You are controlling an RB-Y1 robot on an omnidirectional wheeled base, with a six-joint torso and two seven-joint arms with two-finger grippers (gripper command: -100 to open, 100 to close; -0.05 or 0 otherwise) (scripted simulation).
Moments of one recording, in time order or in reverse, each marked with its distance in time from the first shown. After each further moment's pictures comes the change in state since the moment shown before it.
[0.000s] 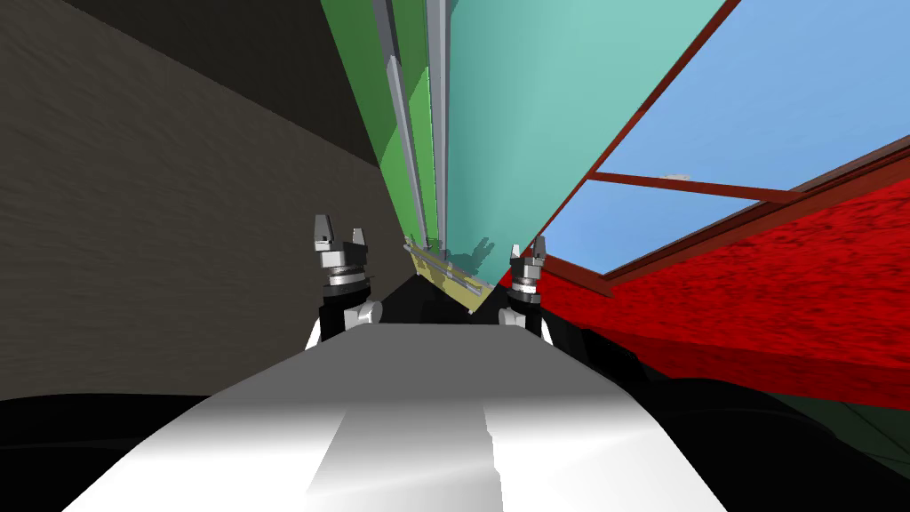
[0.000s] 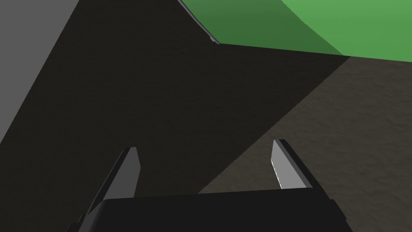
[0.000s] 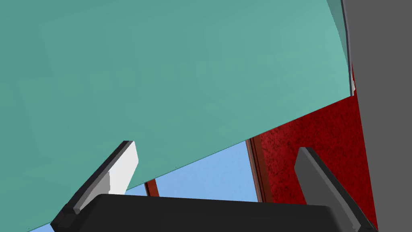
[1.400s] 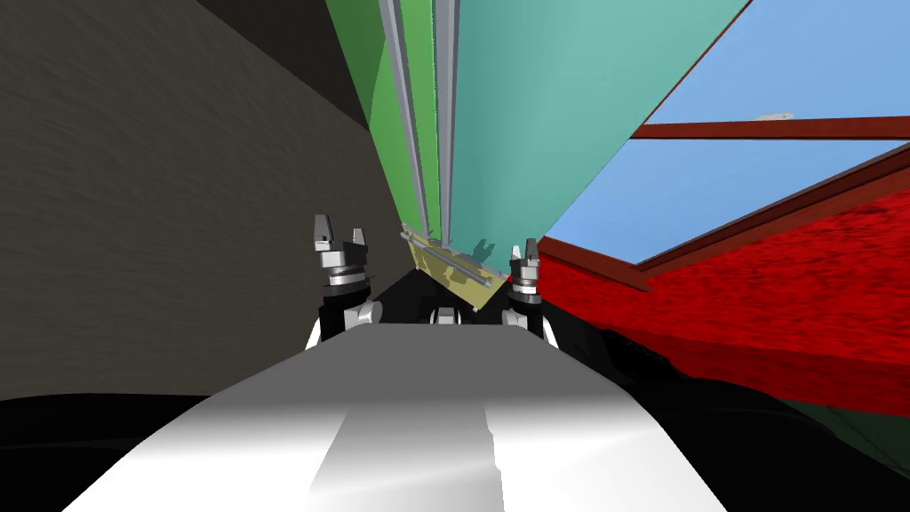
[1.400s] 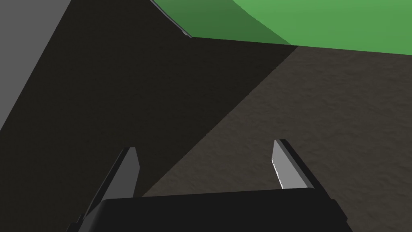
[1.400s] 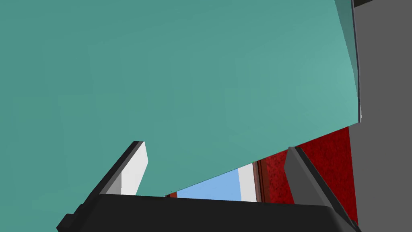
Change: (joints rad) left arm 0.000 0.000 0.000 0.000 0.000 0.000 0.000; right arm -0.004 -0.076 -0.013 0.024 0.011 -0.013 0.065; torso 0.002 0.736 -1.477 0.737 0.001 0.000
